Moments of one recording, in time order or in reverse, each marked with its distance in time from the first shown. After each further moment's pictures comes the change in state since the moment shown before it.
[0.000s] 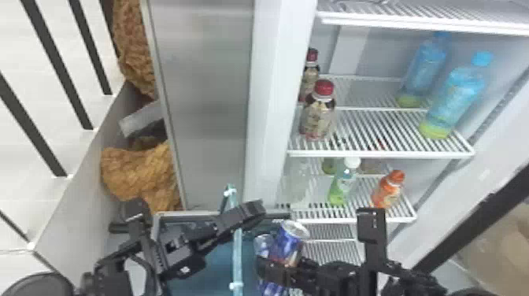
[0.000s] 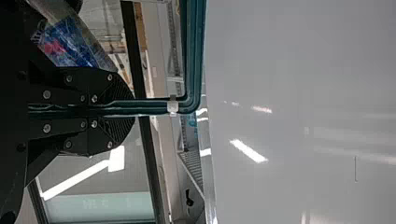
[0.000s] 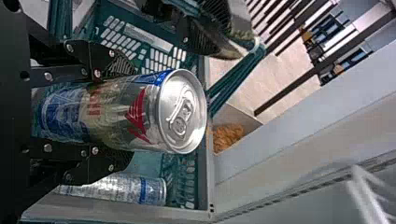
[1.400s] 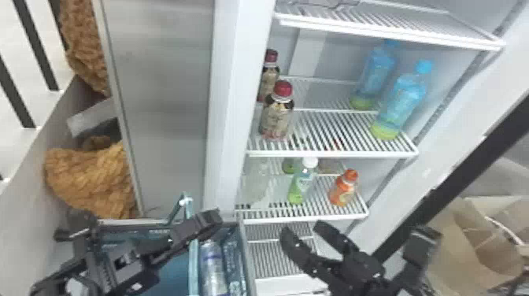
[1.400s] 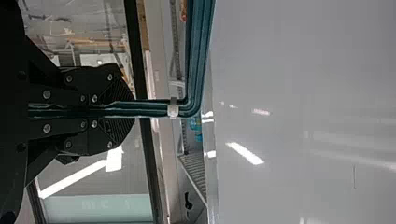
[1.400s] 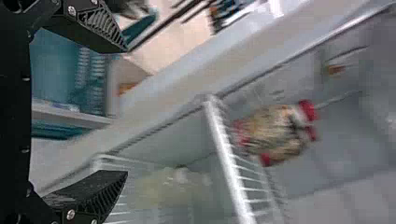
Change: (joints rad) left arm 0.028 -0.006 0.007 0.000 -0.012 0.002 -0.011; right arm 0.300 0.037 -0.179 -0.002 -0.030 -0.716 0.054
